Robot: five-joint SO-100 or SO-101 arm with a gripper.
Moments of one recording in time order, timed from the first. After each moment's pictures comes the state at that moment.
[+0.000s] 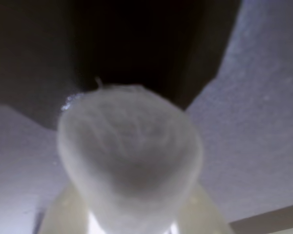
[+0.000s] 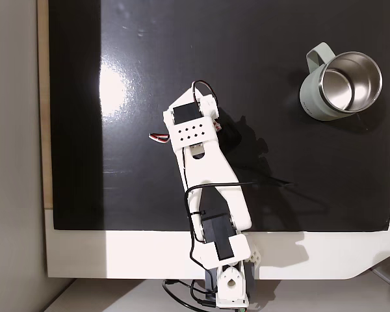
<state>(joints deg) -16.0 71.8 93.6 58.6 66.8</state>
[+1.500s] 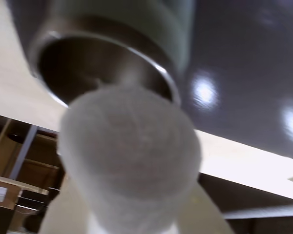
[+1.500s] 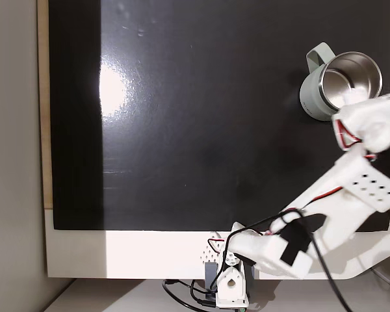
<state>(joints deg) 34.8 68.6 31.3 102.1 38.7</state>
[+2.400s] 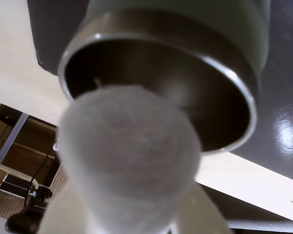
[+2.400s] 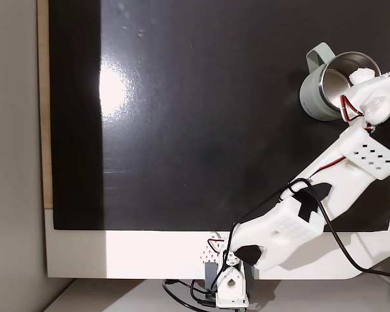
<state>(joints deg) 34.1 47.5 6.4 102.1 33.9</state>
